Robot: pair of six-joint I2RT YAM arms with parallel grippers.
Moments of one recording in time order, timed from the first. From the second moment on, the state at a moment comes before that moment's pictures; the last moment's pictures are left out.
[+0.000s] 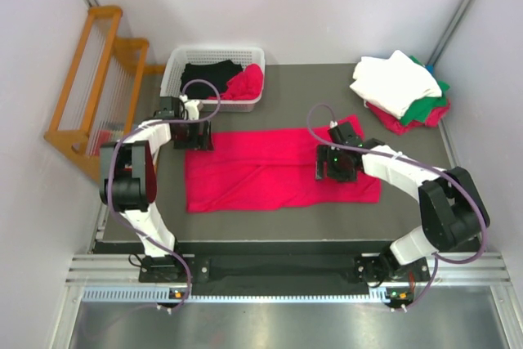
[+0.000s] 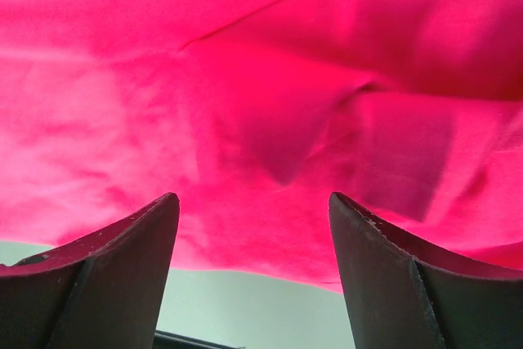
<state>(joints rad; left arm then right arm) 0.03 1.83 1.17 -0.40 0.36 0.11 0.46 1.49 0.88 -0.51 -0.02 0.50</state>
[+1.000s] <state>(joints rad) 0.01 1.76 1.10 -0.43 0.32 0.13 0.50 1.59 1.02 -0.52 0.13 0.45</state>
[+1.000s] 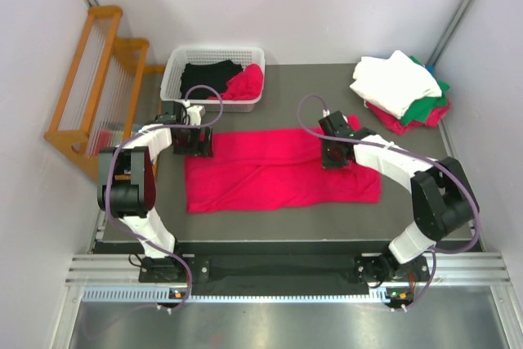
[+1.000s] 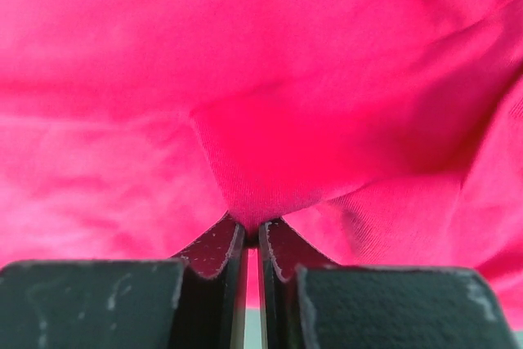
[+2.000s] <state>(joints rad) 0.01 1.76 1.10 -0.47 0.31 0.15 0.44 1.56 1.36 -0.64 0.17 0.49</state>
